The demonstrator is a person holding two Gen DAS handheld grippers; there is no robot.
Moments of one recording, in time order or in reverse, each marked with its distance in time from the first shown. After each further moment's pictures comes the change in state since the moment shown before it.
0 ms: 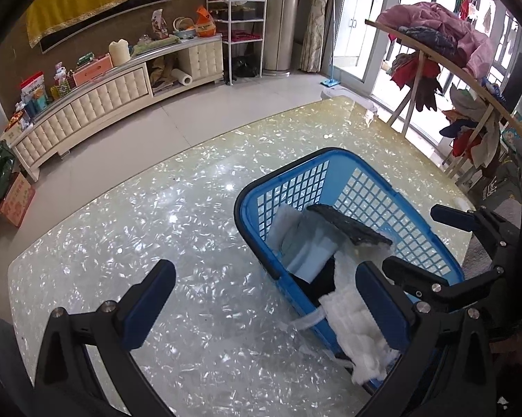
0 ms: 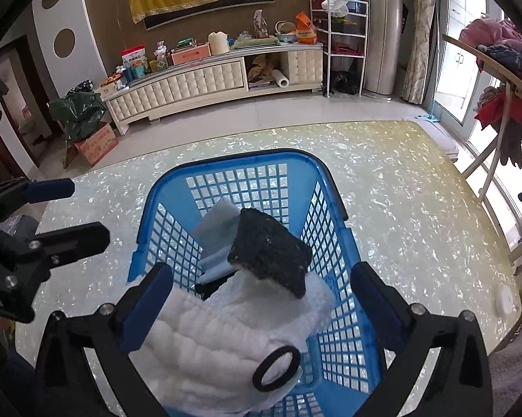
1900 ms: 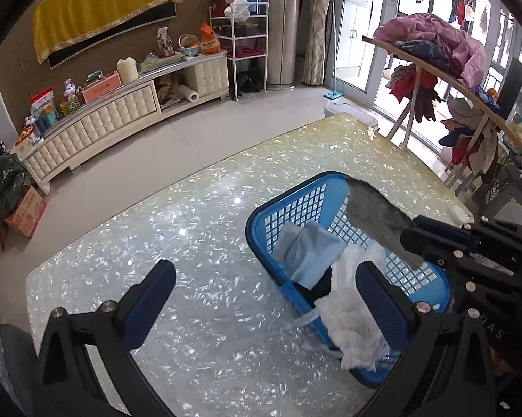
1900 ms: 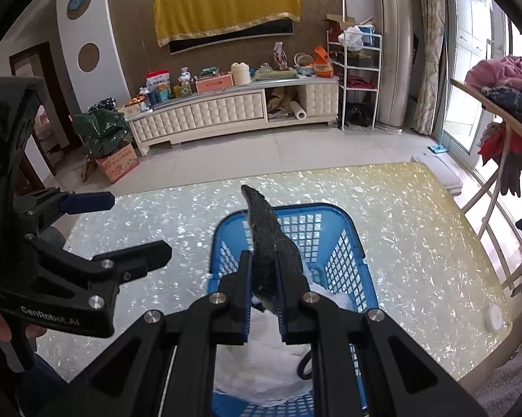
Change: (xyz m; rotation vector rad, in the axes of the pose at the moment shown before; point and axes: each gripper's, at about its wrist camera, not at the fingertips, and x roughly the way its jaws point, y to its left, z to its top) left arm -0.039 -0.005 0.011 0.021 -0.055 0.038; right arm -0.030 0.021 0.006 -0.043 -0.112 0.051
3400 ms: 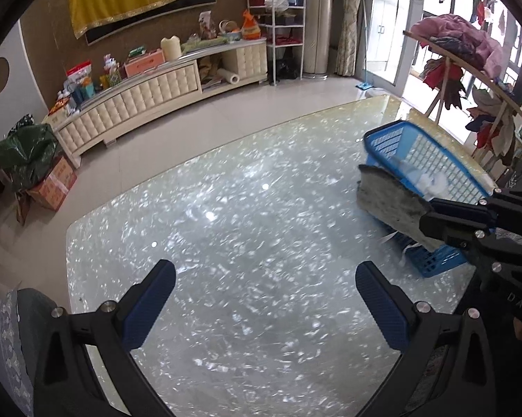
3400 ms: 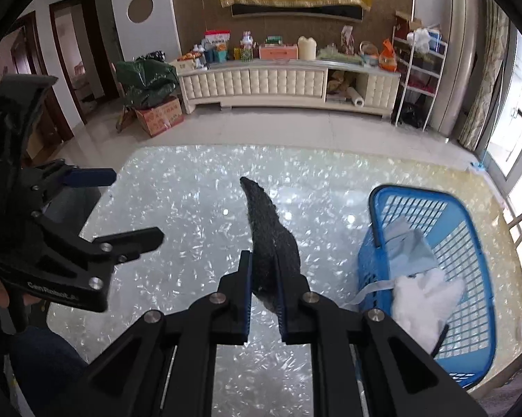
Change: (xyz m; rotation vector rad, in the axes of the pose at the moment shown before) left arm -0.055 0.137 -0.111 -0.039 0.028 0.081; right arm 0.015 0.107 -0.002 -0.189 0.090 0.104
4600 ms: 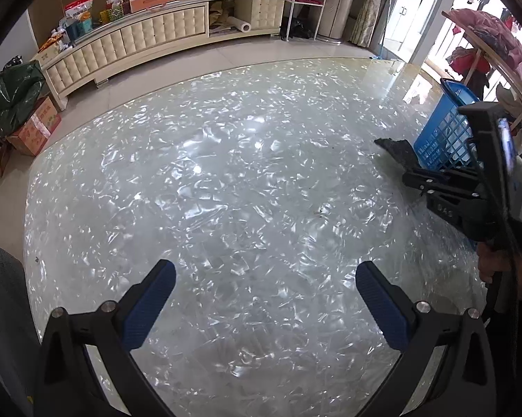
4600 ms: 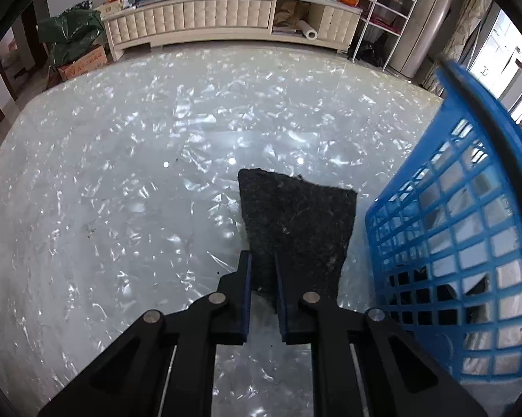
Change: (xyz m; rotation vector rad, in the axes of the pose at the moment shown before) left arm 0.109 0.083 -0.057 -0.111 0.172 -0.080; right arm 0.174 -0.022 -0.021 0.088 0.253 -0.249
